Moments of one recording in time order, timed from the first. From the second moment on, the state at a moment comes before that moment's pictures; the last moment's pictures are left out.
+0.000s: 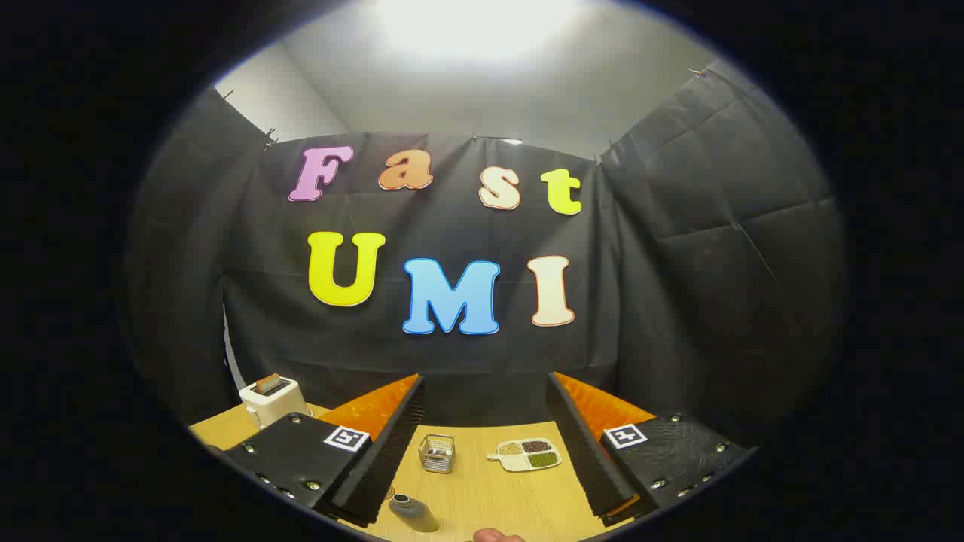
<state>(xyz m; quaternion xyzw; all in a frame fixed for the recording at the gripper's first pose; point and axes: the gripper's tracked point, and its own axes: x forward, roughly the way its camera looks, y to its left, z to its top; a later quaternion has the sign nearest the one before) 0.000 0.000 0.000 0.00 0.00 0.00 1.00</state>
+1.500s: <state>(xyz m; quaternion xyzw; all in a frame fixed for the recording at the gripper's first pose) 0.006 0.039 -0.062 0.02 -0.01 0.06 1.00</state>
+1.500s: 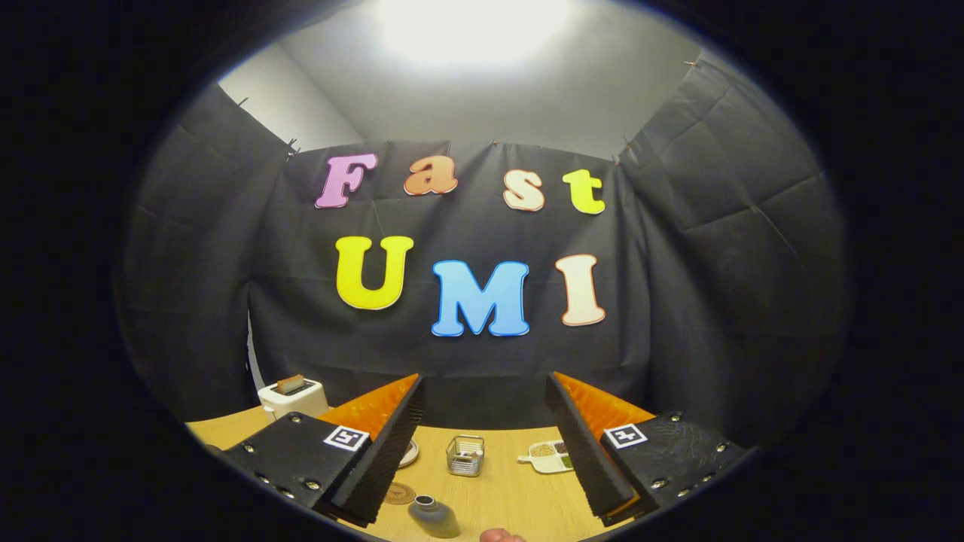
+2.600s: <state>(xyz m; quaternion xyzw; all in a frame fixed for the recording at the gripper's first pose) -0.001 0.098 -0.268 0.01 0.07 0.11 0.99</state>
